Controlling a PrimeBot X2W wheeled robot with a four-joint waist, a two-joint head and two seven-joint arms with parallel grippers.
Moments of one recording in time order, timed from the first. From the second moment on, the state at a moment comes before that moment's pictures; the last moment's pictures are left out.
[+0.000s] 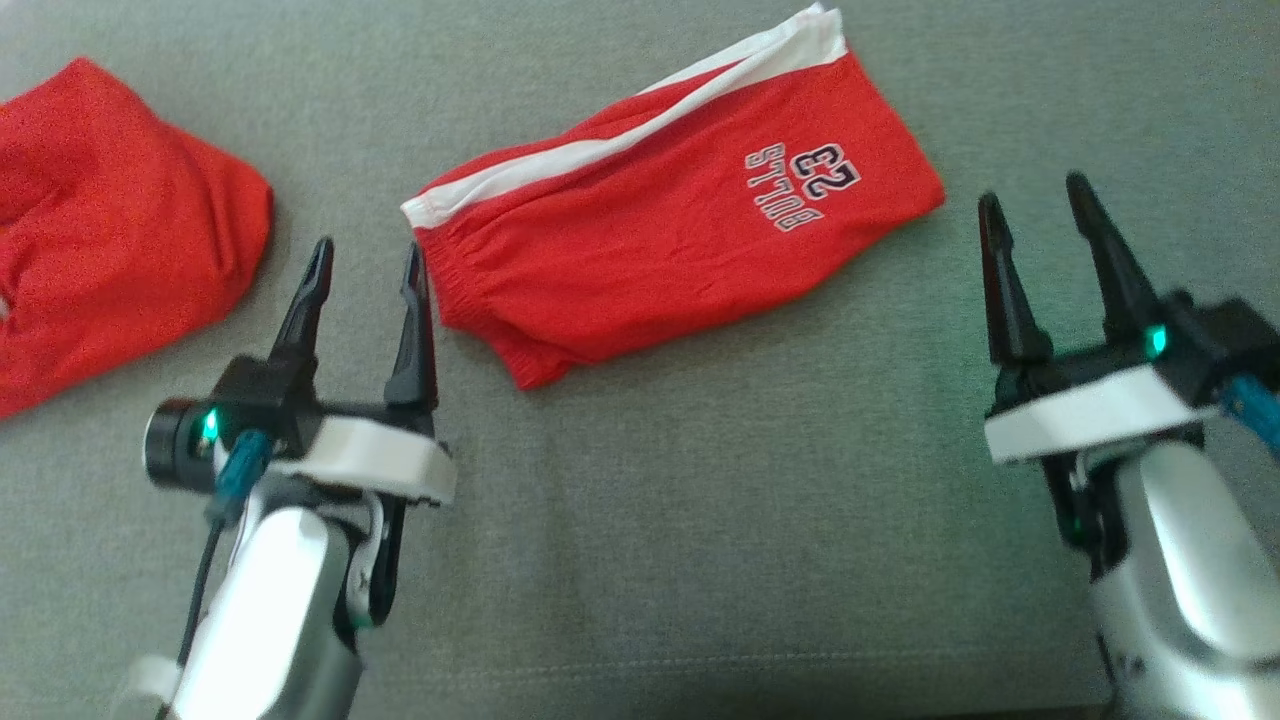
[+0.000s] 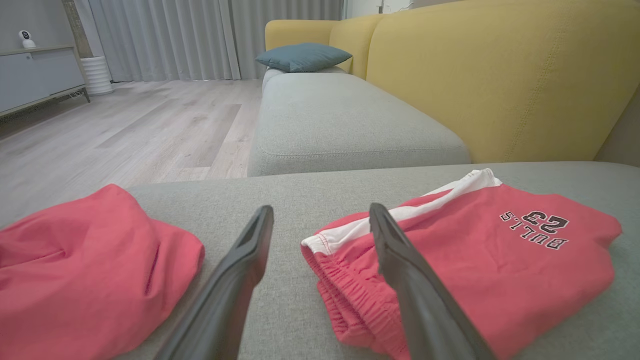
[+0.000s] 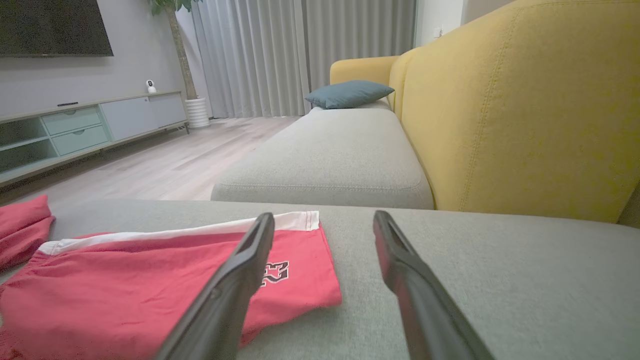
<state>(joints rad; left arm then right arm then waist) -0.31 0.17 -0.35 0.18 -0.24 0.19 -0.25 -0.38 -0.19 0.17 0.30 0.22 0.13 -0.24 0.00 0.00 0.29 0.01</state>
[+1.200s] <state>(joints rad) -0.28 0.19 -0.33 0.09 -0.22 0.22 -0.25 -0.27 -0.15 0.10 0.07 0.23 0.13 -0.06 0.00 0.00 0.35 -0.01</state>
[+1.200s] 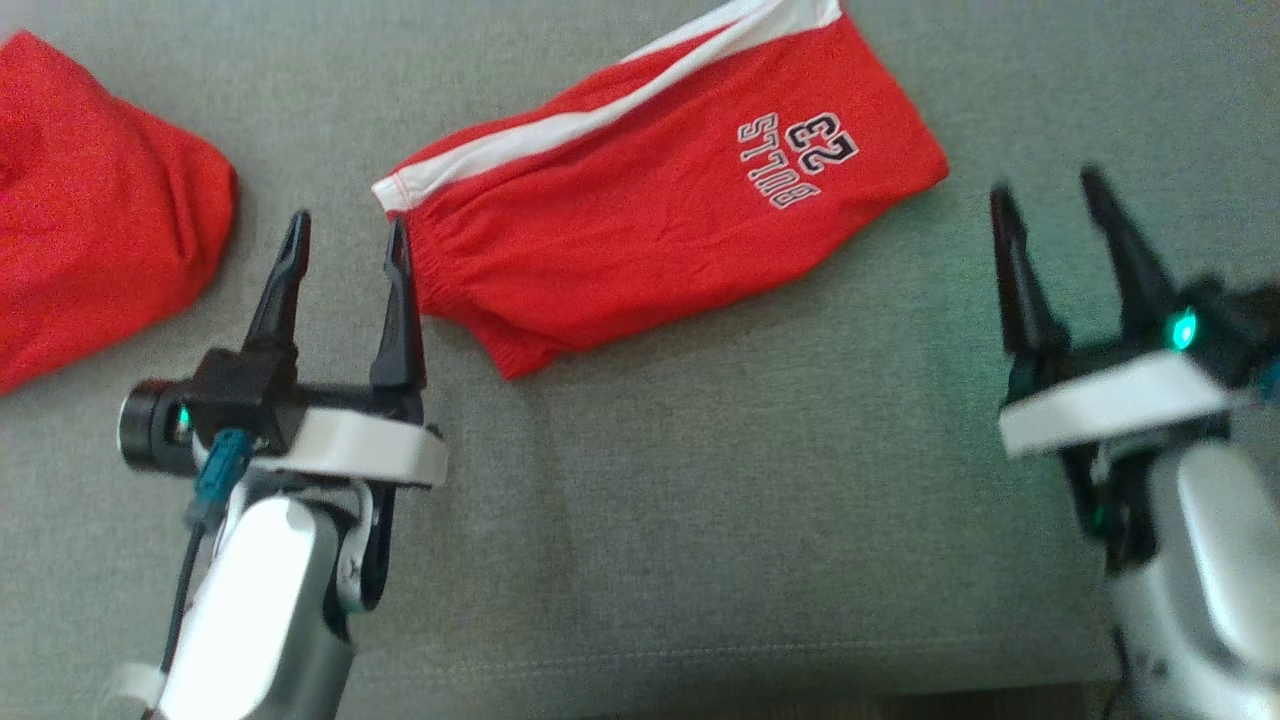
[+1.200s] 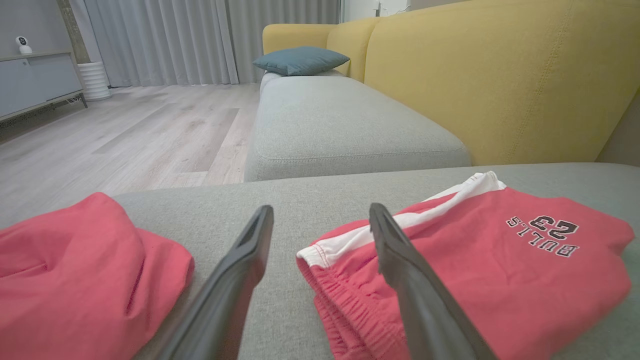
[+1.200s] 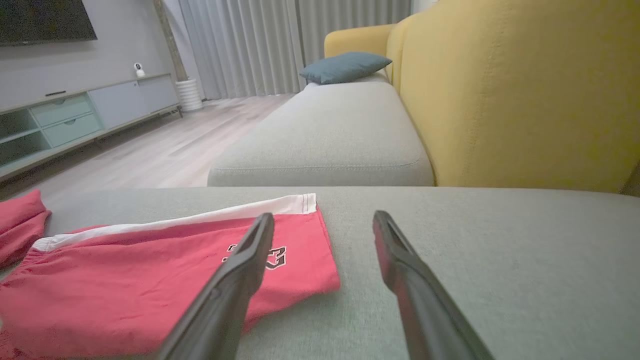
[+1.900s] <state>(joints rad) -0.36 0.14 -0.34 0.09 -0.18 0.19 -0.25 -0.68 -0.26 0.26 0.47 0.40 0.13 0.35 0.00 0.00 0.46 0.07</state>
